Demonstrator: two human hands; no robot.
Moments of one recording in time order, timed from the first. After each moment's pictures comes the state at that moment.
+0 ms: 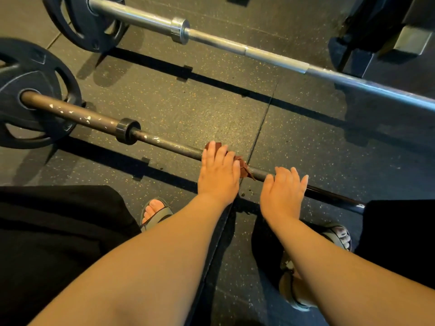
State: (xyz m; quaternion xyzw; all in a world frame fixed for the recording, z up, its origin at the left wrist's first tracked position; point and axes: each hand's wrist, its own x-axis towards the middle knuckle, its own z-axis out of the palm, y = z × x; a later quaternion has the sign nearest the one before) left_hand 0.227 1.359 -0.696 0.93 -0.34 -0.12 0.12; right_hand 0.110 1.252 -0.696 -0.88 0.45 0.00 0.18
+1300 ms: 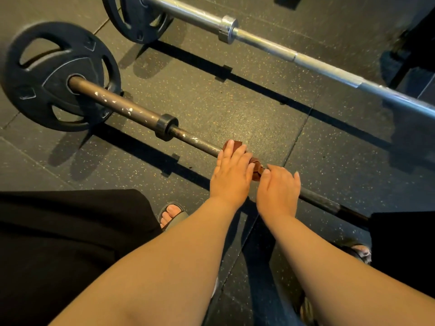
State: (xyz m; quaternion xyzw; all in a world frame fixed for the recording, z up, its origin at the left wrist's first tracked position) left_hand 0.267 1.398 -0.700 0.92 -0.28 -0.12 0.25; right_hand 0.189 1.303 -0.705 -0.91 0.37 -0.02 0.20
